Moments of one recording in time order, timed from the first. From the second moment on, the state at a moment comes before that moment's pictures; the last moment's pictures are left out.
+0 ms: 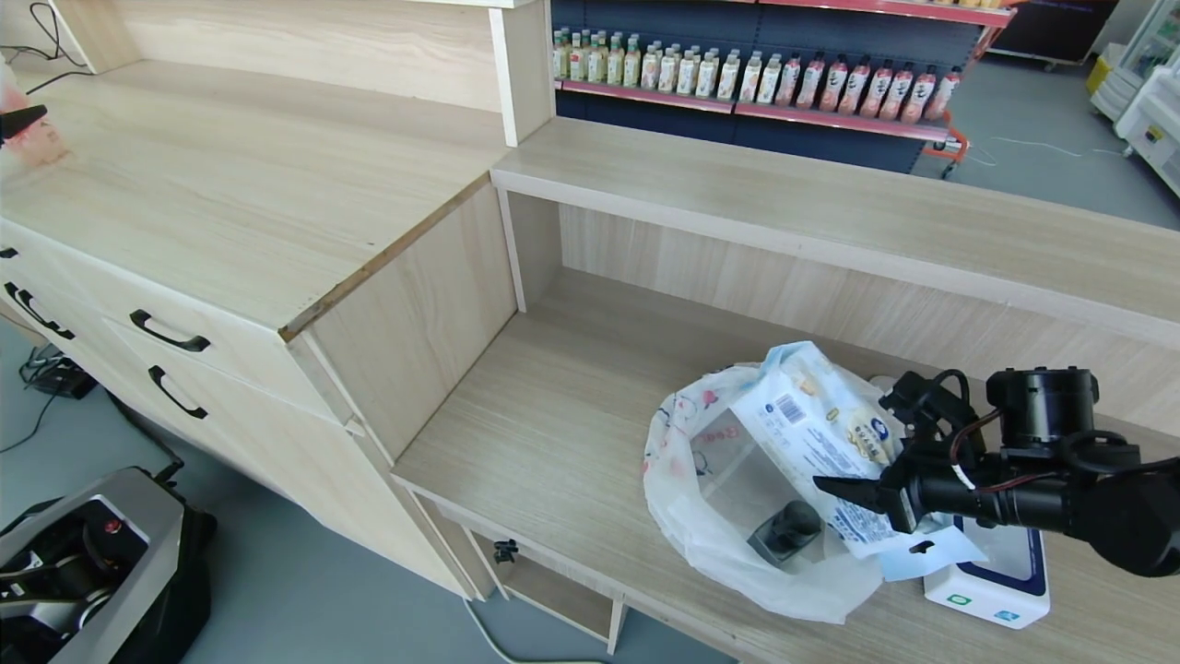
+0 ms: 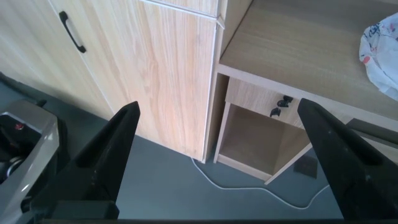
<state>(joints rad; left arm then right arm) -0.01 0.00 0.00 0.00 -0.02 -0.01 0.04 1.86 -0.58 -0.69 0.54 -0.49</state>
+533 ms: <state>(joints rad) -0.01 0.00 0.00 0.00 -0.02 -0.01 0.07 1.85 -0.51 -0.69 0.54 -0.54</state>
